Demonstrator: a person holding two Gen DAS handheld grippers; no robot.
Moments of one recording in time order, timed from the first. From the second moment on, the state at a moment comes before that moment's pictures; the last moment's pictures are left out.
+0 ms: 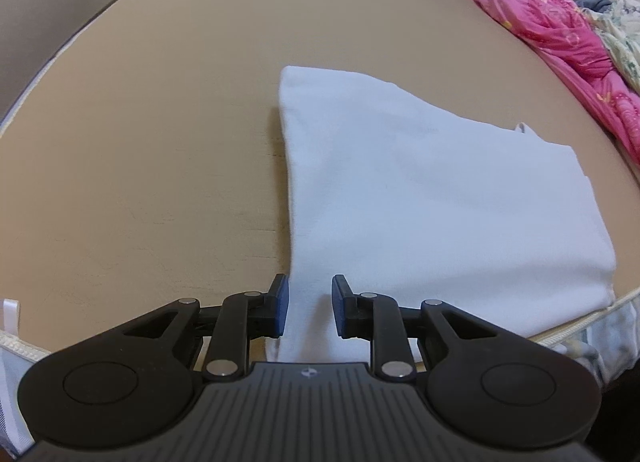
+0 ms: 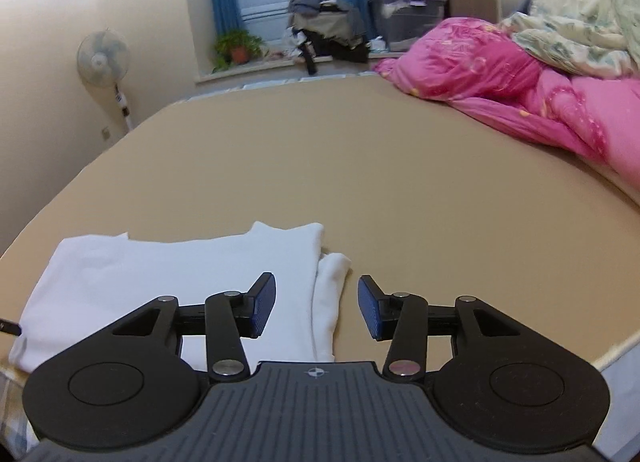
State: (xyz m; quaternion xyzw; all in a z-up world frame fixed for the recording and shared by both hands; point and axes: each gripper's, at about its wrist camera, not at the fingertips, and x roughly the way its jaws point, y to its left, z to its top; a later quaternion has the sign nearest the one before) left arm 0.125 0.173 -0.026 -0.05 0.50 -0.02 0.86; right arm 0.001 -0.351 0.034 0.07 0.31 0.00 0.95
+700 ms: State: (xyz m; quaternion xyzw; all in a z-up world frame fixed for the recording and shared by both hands) left arm 0.128 0.166 -0.025 -0.04 0.50 -0.02 0.87; right arm 0.015 -0.332 0.008 0.07 0.34 -0.01 0.94
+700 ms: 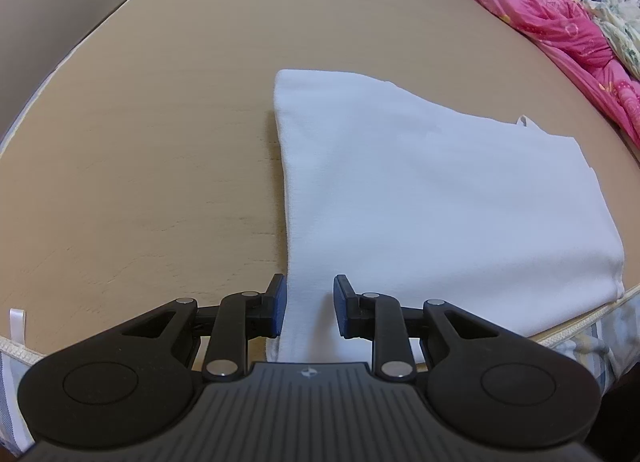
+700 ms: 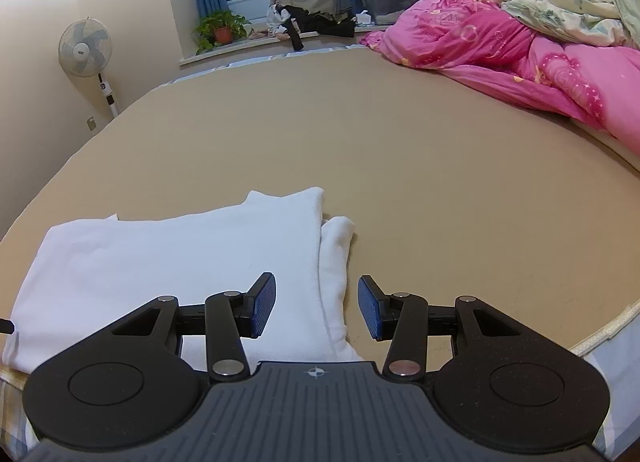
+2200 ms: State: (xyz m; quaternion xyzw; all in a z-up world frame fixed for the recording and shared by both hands) left arm 0.081 0.193 -0.042 -0.22 0.44 0.07 0.87; right arm 0.017 -0.358 -0.002 0.08 0.36 -0.06 0.93
